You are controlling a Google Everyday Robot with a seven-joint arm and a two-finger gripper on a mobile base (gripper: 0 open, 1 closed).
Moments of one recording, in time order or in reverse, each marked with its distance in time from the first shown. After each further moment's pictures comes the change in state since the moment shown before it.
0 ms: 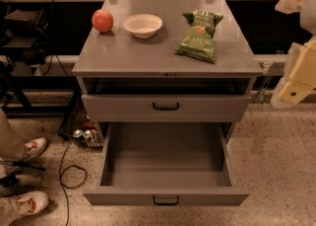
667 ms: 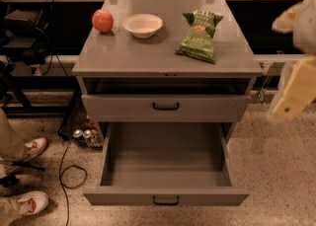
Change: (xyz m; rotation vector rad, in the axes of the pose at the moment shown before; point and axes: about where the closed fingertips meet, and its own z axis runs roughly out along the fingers) arm 0.010 0.017 0.020 -0.050 0.019 0.040
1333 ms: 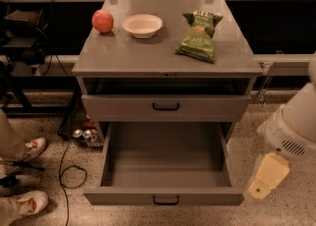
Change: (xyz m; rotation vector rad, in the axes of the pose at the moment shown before) arm 0.075 0.117 0.161 -0.358 0.064 0.272
